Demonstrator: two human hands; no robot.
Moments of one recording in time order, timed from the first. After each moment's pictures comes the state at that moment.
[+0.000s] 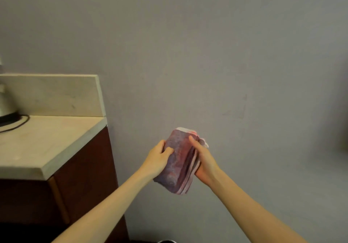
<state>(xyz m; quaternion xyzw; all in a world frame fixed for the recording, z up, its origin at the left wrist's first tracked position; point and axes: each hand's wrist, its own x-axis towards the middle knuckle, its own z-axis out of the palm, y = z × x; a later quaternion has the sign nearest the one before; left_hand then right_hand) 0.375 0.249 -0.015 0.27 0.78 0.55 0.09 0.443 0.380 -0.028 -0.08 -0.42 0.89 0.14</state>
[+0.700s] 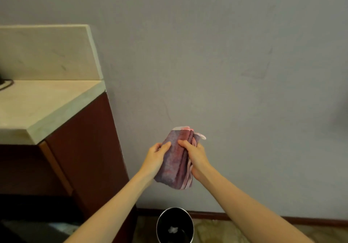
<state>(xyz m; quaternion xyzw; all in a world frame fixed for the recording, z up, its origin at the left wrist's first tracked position) 0.335 0.219 -0.165 0.15 0.71 0.66 0.19 0.388 0.336 -0.174 -0.24 -0.48 0.82 0.21</state>
